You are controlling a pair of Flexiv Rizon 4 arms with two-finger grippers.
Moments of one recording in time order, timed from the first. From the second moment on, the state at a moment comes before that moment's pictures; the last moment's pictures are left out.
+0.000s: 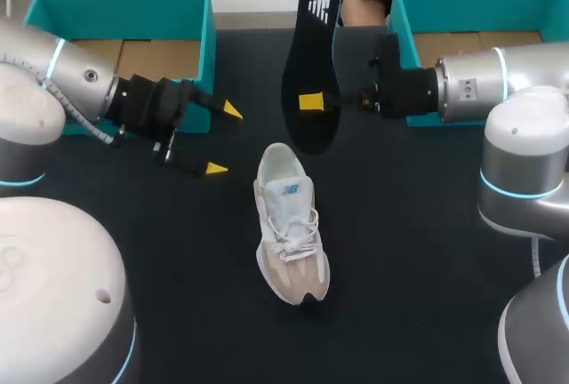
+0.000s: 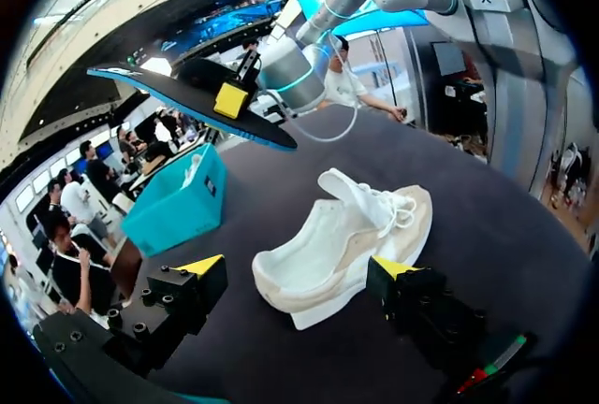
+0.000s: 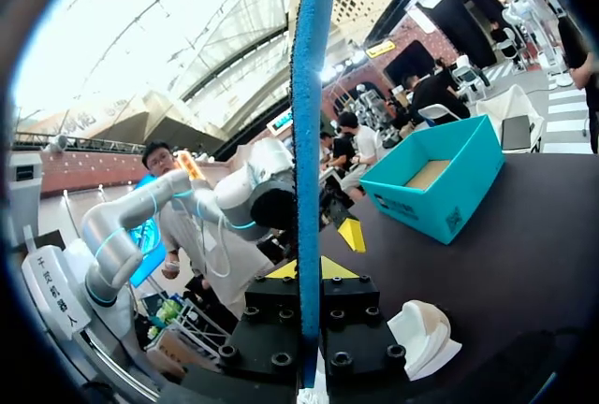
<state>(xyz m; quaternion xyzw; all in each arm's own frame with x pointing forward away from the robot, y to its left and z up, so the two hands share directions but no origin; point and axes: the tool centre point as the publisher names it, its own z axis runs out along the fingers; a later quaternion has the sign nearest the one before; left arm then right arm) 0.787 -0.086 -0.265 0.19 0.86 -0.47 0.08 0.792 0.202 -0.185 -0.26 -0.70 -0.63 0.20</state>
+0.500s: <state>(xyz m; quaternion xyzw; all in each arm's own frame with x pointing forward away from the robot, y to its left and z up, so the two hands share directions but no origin) 0.788 -0.086 -0.284 0.16 0.87 -0.45 0.06 0.797 0.204 -0.197 -0.22 -0.73 -0.63 0.16</state>
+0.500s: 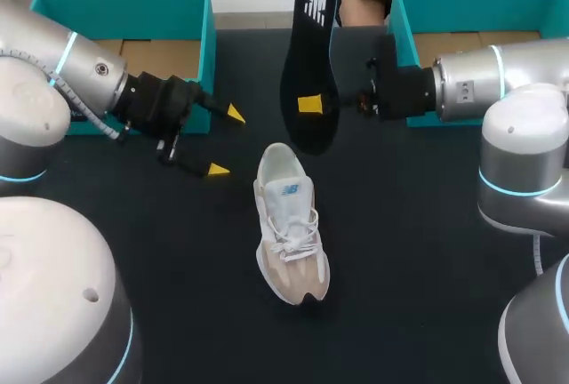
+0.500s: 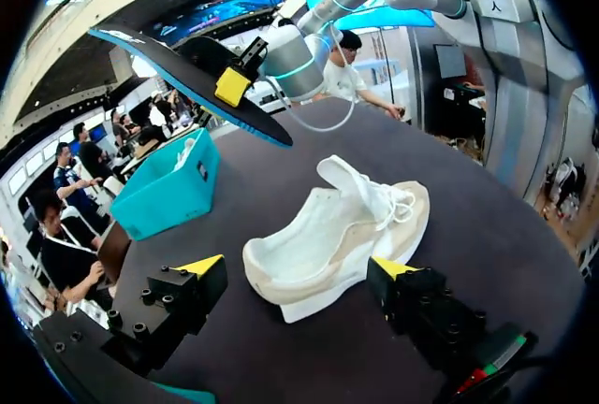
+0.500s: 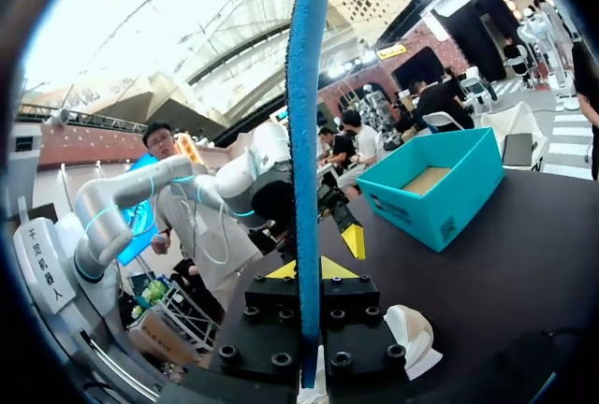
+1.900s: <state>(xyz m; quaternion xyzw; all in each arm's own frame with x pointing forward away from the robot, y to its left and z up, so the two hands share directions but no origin) 0.770 -0.107 -0.356 0.09 0.88 -0.46 0.06 0.809 0.255 -0.274 -0.17 -0.73 -0.63 0.20</state>
